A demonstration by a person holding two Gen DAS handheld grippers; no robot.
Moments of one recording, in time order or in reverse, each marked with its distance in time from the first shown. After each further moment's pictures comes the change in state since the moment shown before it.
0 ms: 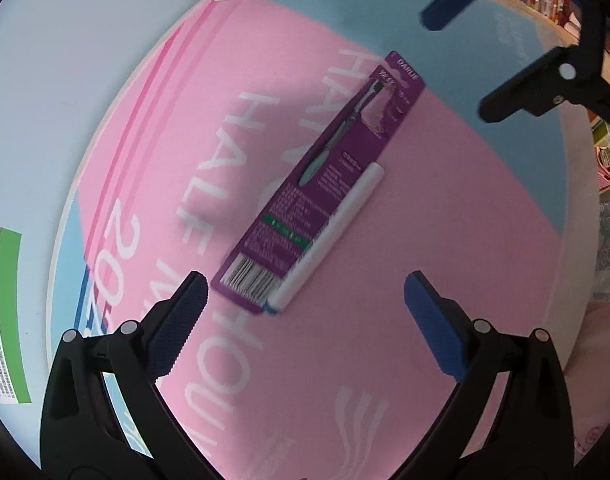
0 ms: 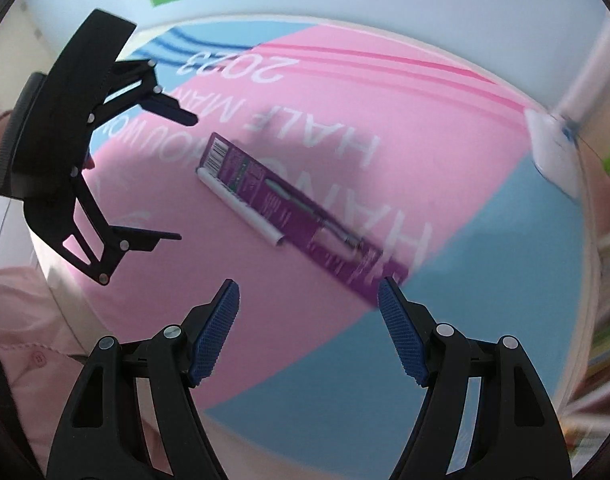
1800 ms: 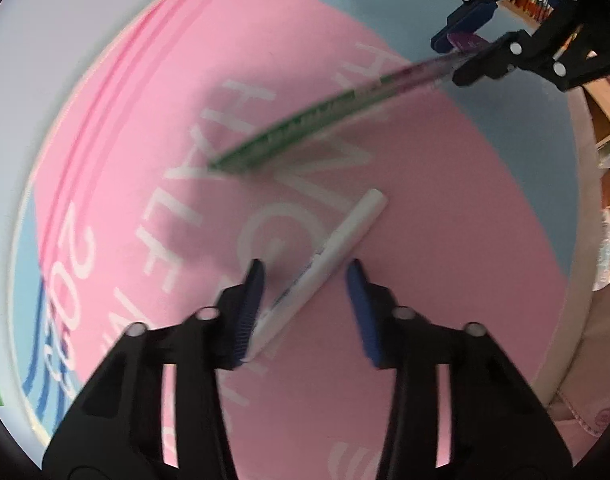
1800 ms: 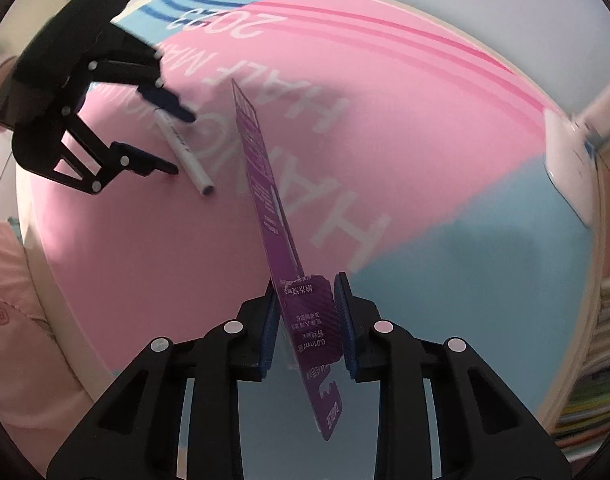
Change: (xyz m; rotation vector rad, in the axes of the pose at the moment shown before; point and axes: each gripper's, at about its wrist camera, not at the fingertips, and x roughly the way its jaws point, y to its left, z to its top) left arm 0.030 0.019 0.013 -0.061 0.035 -0.172; right arm 0.043 -0.057 0.001 -0.101 0.086 0.007
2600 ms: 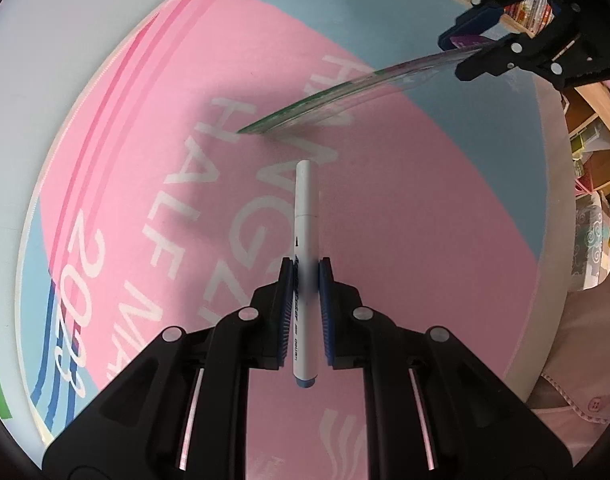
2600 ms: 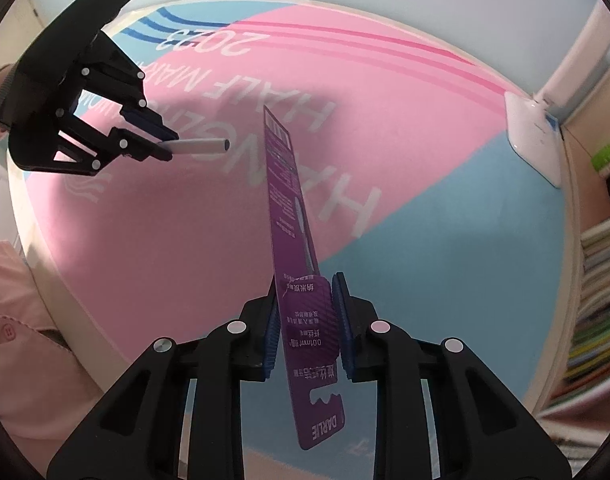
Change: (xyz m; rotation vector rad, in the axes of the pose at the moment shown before) left arm -0.029 -0.012 -0.007 0.063 -0.029 0.011; right arm -0.044 0.026 -0.034 0.101 -0.047 -0.074
